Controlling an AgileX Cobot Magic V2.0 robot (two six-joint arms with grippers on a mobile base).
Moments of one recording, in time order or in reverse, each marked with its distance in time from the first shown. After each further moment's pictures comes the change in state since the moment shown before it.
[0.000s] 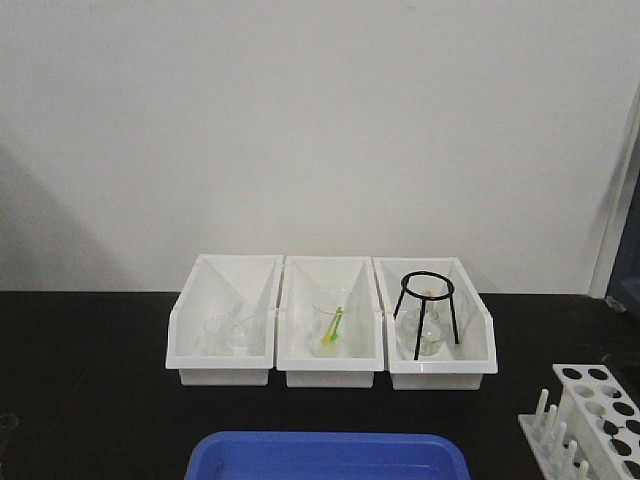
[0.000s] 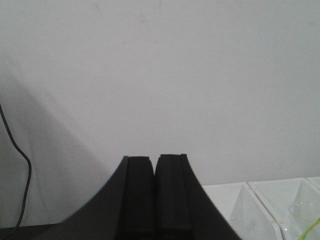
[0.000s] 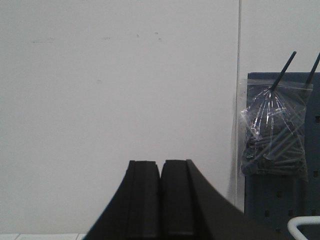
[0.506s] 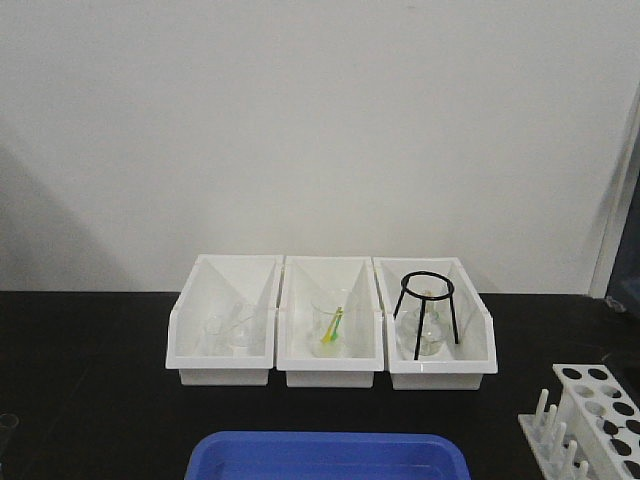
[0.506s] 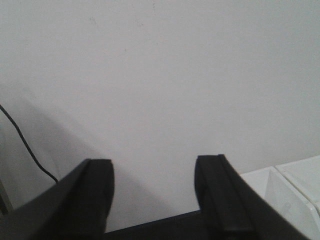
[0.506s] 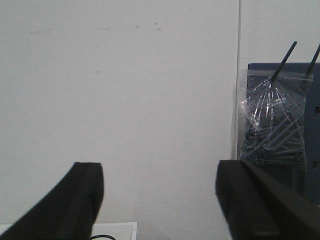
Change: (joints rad) left arm 0.000 0.007 0.000 0.000 0.000 0.194; right arm 0.000 -0.003 -0.002 0.000 0.037 0.003
